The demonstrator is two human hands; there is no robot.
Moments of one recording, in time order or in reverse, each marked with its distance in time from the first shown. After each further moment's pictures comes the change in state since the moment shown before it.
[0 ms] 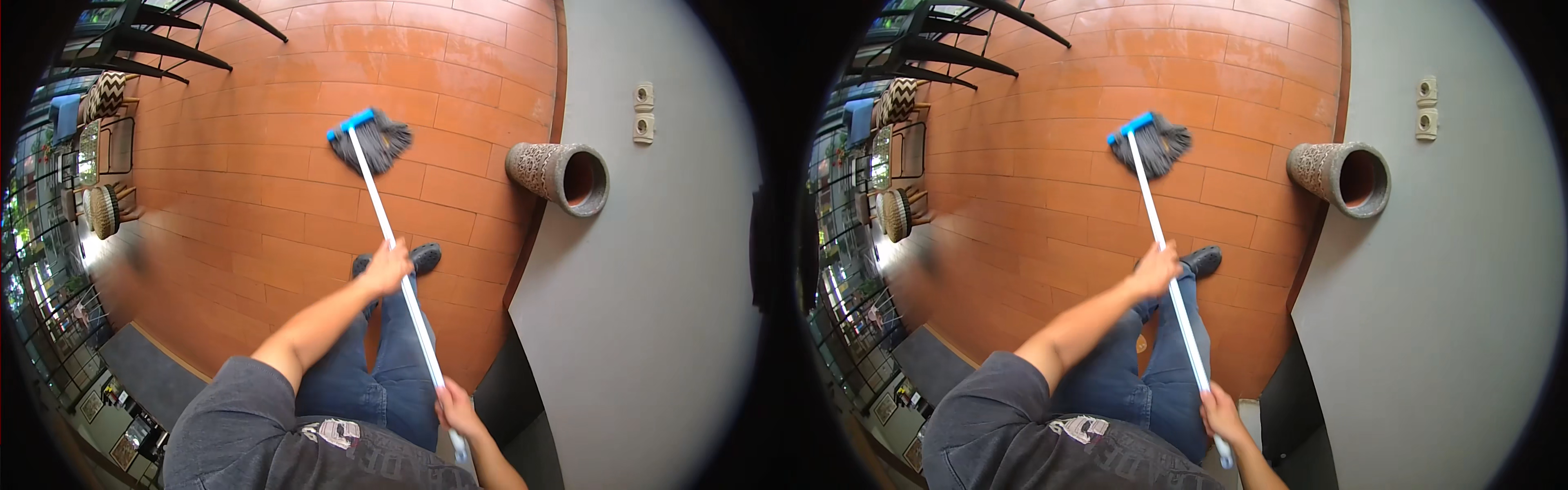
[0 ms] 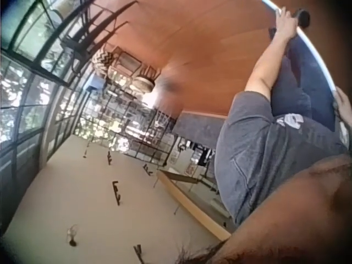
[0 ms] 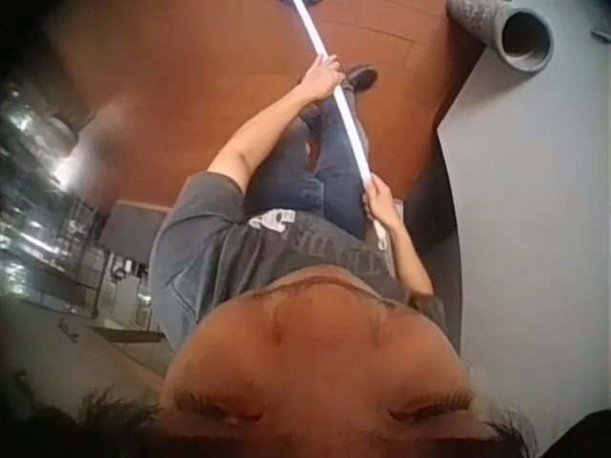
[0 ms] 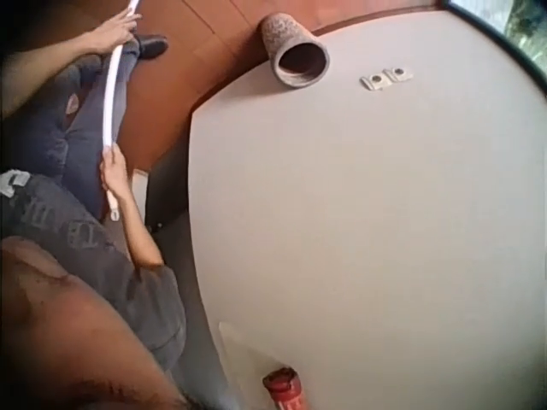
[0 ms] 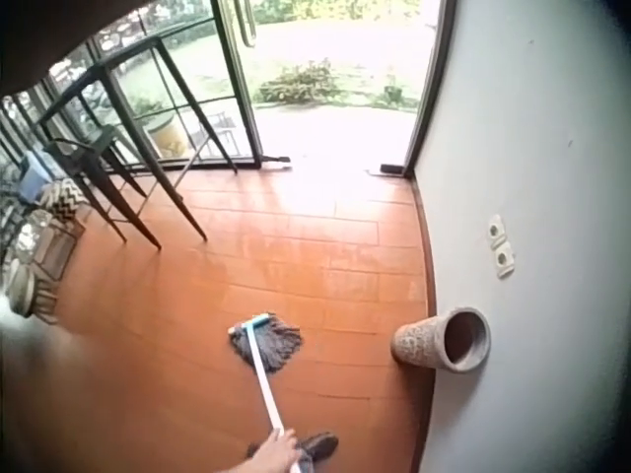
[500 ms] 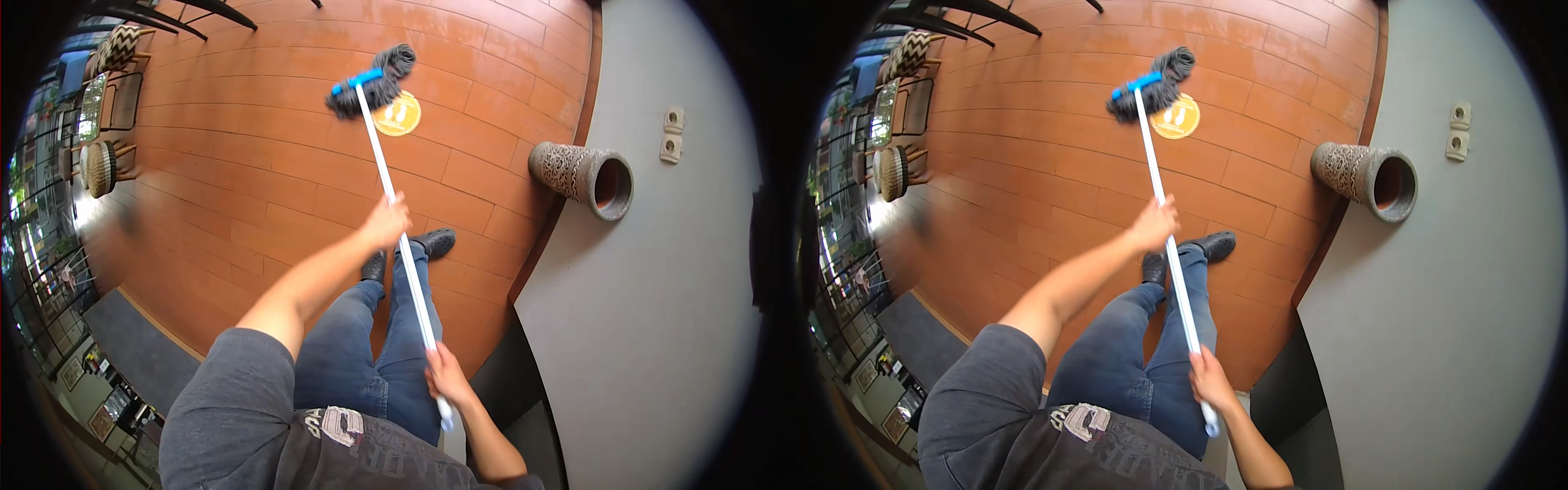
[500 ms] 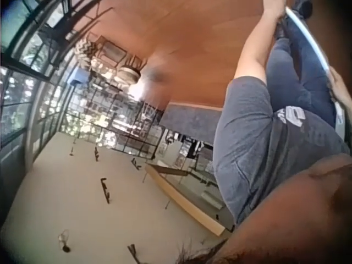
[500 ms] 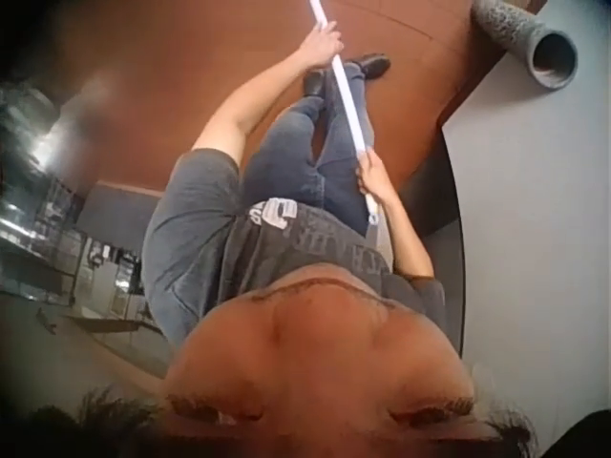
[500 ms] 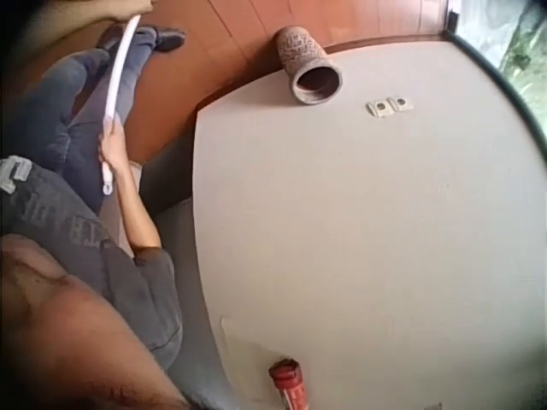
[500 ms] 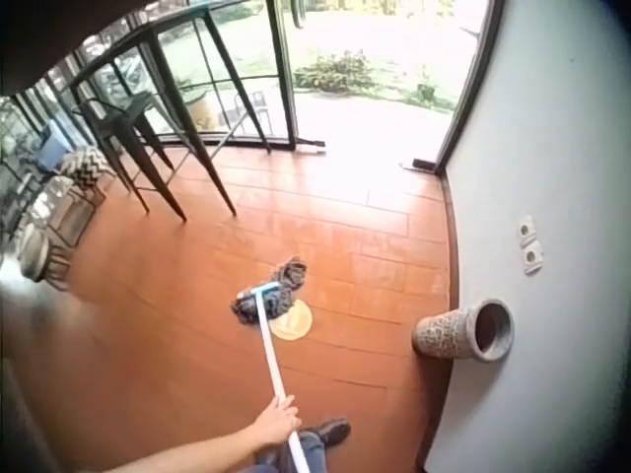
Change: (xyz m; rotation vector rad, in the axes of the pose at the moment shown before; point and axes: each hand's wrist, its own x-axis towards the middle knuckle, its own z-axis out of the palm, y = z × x) left_hand -0.018 -0.078 0.014 0.177 -0.054 -0.039; right_hand 0.066 -0.006 0.056 -0.065 -0.019 0.055
